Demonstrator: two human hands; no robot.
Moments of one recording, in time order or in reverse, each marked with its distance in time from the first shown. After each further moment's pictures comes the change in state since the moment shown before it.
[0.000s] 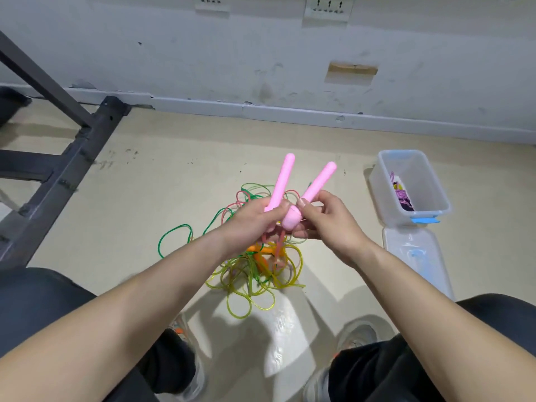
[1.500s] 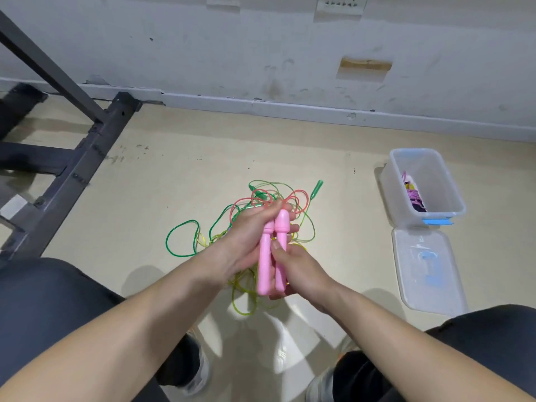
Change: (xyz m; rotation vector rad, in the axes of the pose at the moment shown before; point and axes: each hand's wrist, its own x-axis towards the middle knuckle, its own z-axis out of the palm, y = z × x) left_hand -0.012 -0.005 0.012 -0.570 0.193 -0.205; right_hand -0.030 0.052 0.056 -0.109 -0.146 0.266
